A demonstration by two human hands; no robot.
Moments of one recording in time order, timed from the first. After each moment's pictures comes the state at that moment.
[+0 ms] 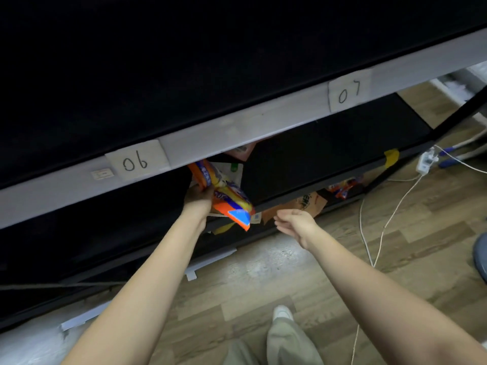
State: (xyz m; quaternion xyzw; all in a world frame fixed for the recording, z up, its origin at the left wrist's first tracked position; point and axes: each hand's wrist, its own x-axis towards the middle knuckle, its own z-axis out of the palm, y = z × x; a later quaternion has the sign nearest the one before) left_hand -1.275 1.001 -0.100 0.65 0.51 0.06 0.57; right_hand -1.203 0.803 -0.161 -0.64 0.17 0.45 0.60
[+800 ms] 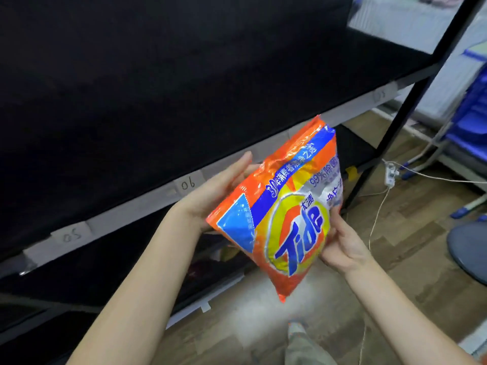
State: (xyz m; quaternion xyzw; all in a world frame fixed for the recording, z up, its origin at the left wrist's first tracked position) left_hand -1.372 0.932 0.169 0.57 0.08 -0.21 0.79; right_hand -1.328 0.726 0.058 -0.28 0.06 0.38 0.88
